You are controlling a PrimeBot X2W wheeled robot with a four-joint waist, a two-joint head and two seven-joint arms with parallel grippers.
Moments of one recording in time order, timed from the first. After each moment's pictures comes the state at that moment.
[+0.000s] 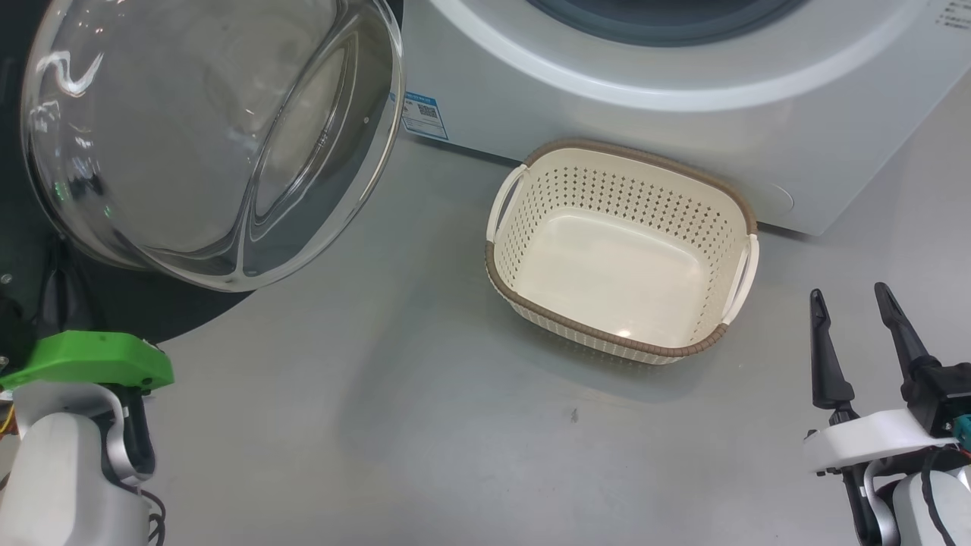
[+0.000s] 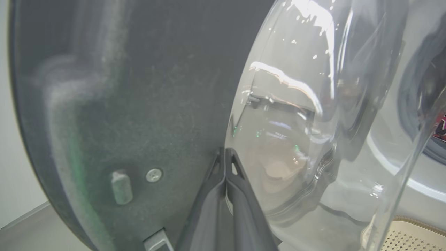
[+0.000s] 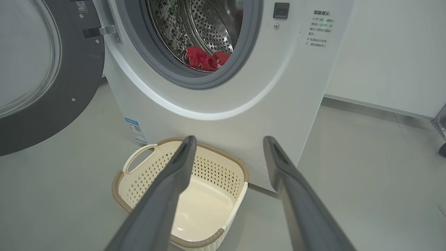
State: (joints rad) left arm -0.37 0.12 0.07 0.42 -0.42 0.12 -0.23; right arm -0.02 -0.14 -0.02 0.12 0.16 0.04 -0.26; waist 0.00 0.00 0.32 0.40
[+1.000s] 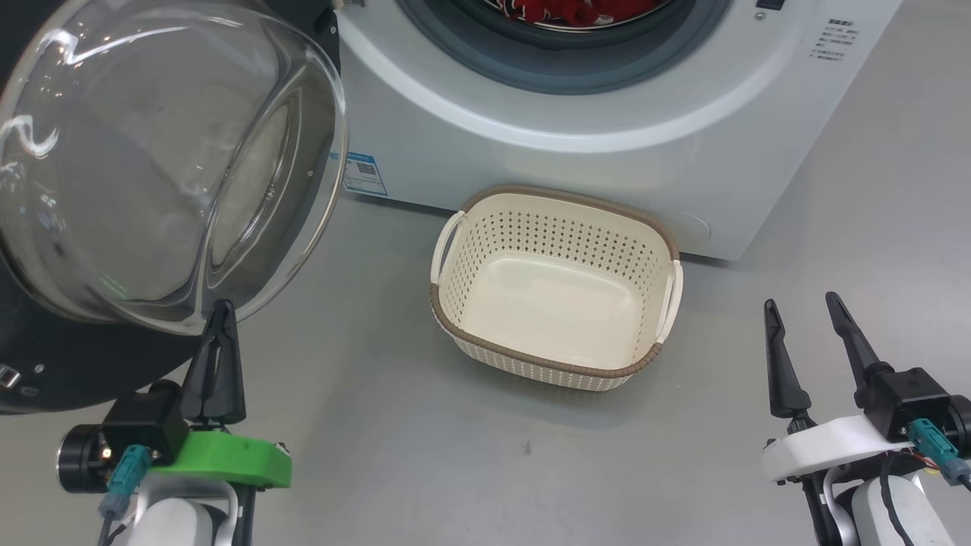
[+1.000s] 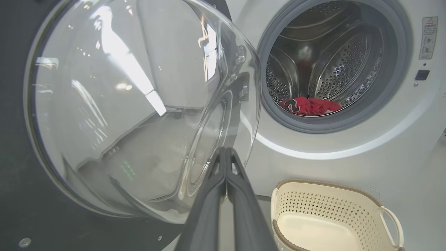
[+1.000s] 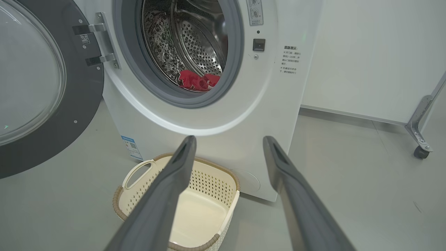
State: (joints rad) left arm -0.12 0.07 -0.11 0.15 -0.31 0.04 -0.25; right arm -0.03 -0.09 0.03 0.15 0.16 0.05 -0.26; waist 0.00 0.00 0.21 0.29
